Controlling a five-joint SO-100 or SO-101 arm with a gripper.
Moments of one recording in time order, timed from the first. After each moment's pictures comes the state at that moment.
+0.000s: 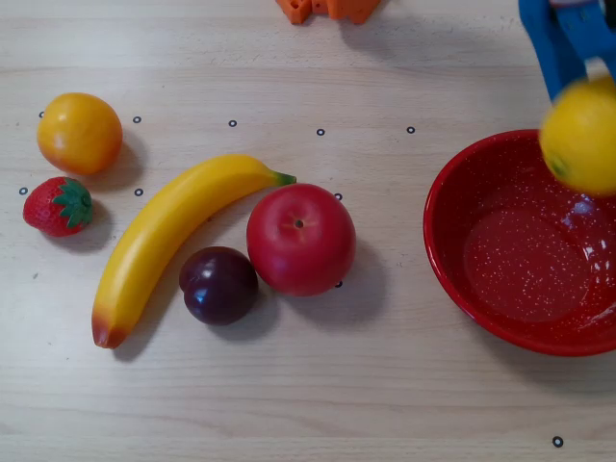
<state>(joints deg) 27.9 79.5 60.1 69.1 1.9</state>
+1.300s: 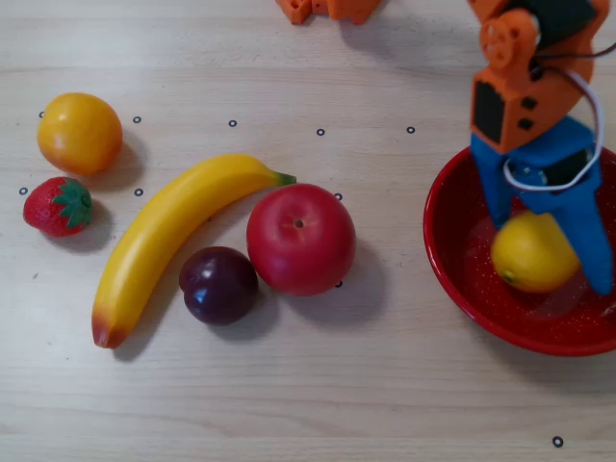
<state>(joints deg) 27.9 64.5 72.9 59.2 8.0</state>
